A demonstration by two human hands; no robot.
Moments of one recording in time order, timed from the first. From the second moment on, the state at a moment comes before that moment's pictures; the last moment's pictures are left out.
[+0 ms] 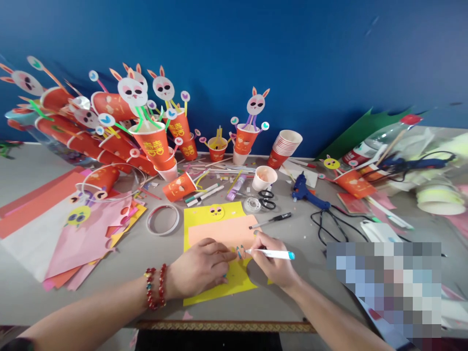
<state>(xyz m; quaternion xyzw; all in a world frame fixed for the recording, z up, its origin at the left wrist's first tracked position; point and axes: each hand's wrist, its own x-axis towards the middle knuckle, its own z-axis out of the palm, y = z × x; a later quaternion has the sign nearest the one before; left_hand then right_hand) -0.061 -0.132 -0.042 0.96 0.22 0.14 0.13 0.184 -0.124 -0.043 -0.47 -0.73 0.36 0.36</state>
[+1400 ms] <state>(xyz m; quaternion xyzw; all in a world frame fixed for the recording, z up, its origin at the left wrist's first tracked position) -0.060 -0.131 -0.040 0.96 0.22 0.14 0.12 0.183 -0.125 -0.043 -0.46 -0.76 0.33 0.32</state>
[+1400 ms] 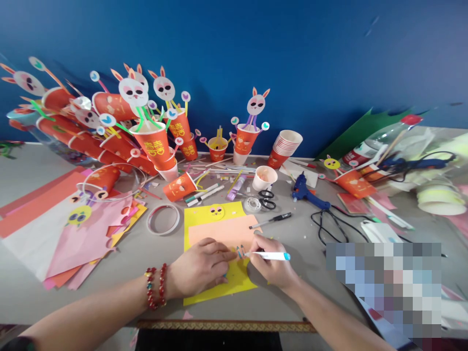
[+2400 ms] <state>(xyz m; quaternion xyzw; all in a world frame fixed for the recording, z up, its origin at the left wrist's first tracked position) -0.060 -0.131 -0.038 0.96 0.22 0.14 0.11 0.182 -0.124 -0.043 -0.49 -0.75 0.32 0.32</state>
